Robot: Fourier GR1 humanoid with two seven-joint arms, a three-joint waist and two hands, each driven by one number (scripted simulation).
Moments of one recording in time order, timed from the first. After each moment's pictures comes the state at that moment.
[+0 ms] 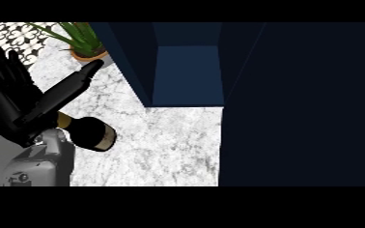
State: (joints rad) left arm -0.30 0.00 0.09 -1.84 -0.23 0.77 0.20; right arm 0.15 -0.15 0.04 -2.34 -0.24 0.15 0.26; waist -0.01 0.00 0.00
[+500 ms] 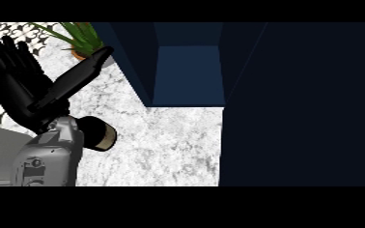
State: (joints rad) left arm -0.38 0.01 0.05 -1.78 -0.29 0.86 0.27; right arm 0.17 -0.14 0.02 -2.39 -0.26 0.18 0.31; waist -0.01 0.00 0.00
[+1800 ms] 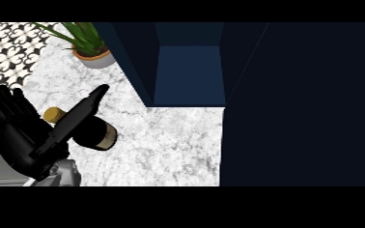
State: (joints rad) left arm -0.09 0.00 -0.08 -1.92 -0.38 0.97 0.31; right arm 0.09 -0.11 -0.02 -2.38 -0.26 0.19 0.40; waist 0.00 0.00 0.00
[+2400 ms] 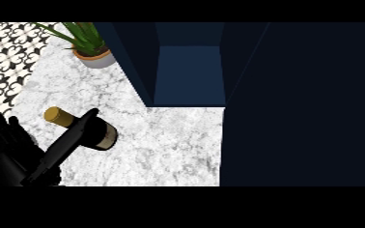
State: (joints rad) left arm 0.11 0.00 -0.08 -1.95 -0.20 0.97 0.15; right arm 0.08 -0.08 0.01 -2.39 -0.23 0.18 0.42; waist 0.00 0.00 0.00
